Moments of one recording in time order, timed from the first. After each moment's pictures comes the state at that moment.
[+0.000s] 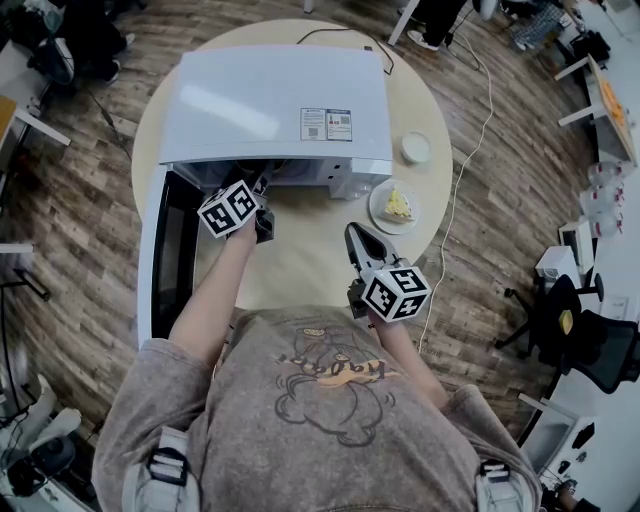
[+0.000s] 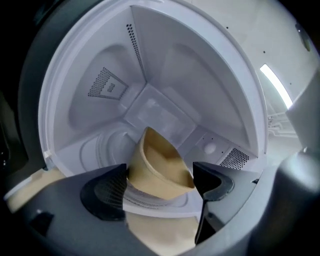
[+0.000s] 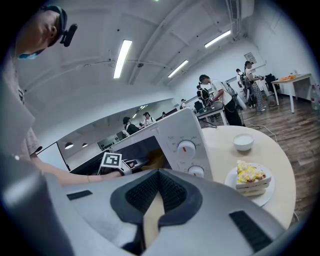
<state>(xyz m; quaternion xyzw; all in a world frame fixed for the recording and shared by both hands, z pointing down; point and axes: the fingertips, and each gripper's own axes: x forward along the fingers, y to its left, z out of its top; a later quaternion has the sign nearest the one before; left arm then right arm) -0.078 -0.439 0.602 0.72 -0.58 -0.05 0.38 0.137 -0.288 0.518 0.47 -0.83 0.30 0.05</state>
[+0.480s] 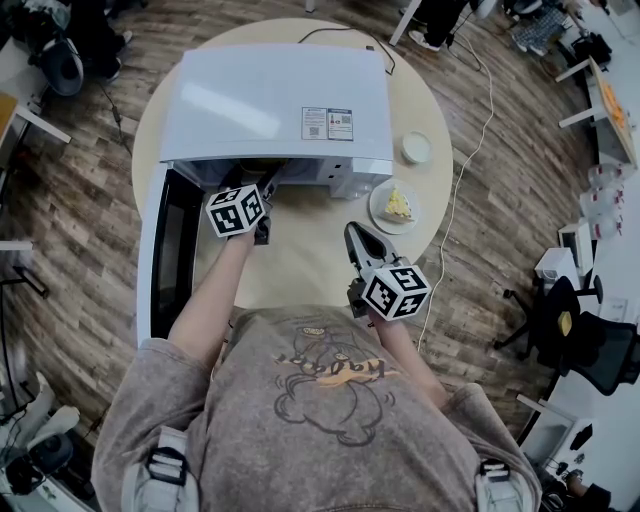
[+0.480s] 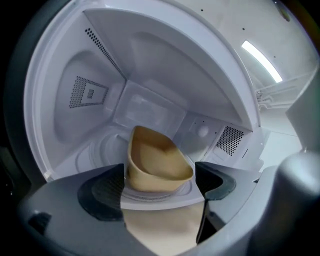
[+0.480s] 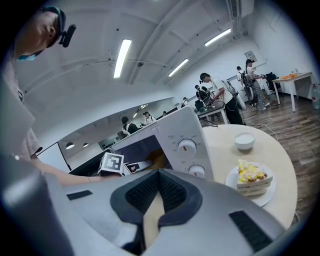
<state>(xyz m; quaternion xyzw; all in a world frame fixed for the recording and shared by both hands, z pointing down) -0.062 -0.432 0.606 0.76 -0.56 0.05 0.32 0.136 -0.290 0.519 0.47 -0.83 0.31 0.05</state>
